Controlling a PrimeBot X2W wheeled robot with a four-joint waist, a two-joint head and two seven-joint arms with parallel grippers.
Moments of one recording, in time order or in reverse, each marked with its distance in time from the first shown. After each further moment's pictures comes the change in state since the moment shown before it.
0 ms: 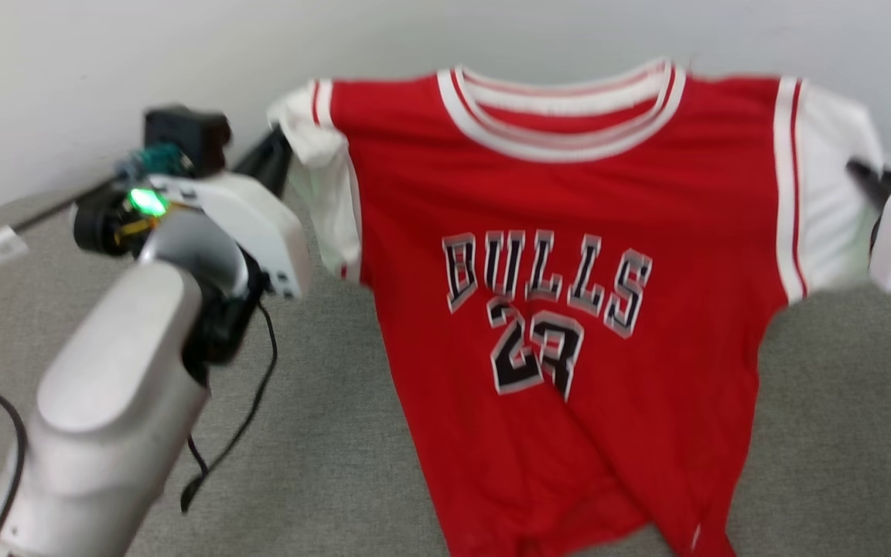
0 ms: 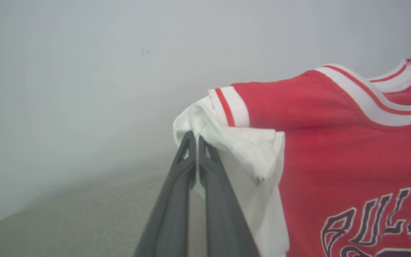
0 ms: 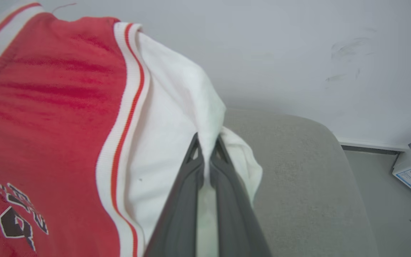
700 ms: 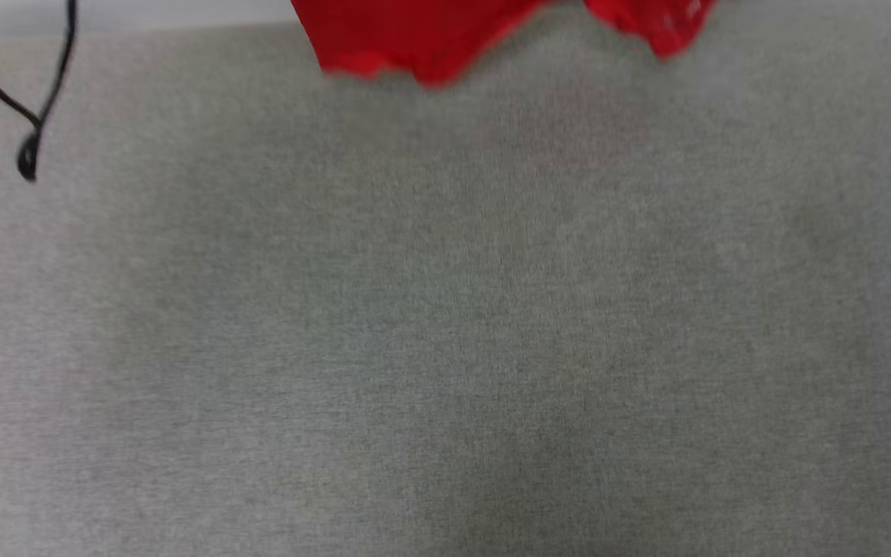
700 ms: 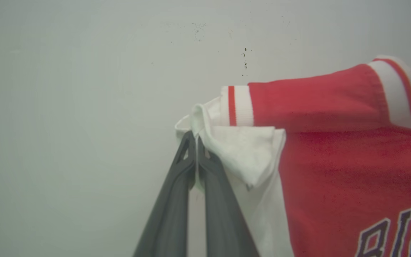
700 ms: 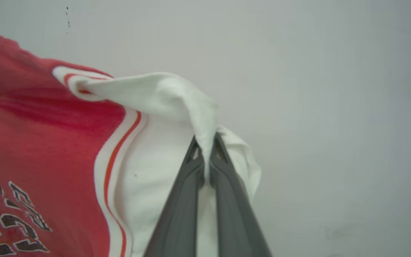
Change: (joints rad) left arm -0.696 0.023 0.132 0.336 0.055 -0.098 -0.251; right arm -0.712 0.034 0.044 0.195 -0.083 0.001 -0.410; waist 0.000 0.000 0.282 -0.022
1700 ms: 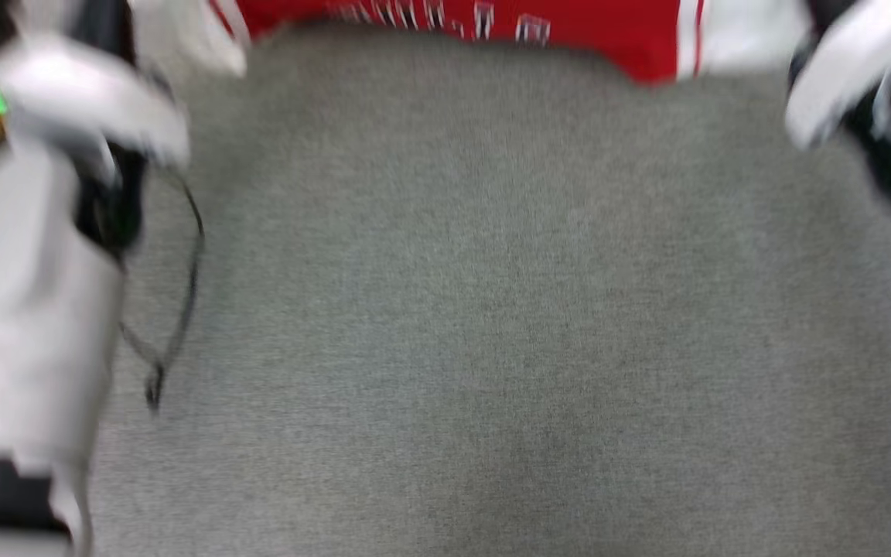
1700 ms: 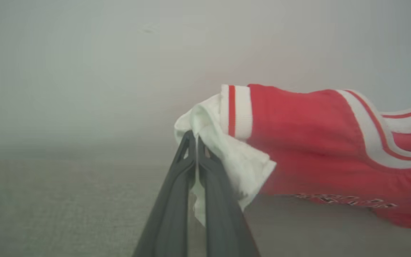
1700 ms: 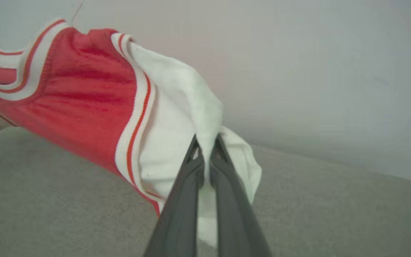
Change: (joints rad) left arm 0.353 -0.078 0.097 0.171 -0.095 -0.142 -0.153; right arm 0.202 -0.006 0.384 0.238 0.264 0.000 -0.232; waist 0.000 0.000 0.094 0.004
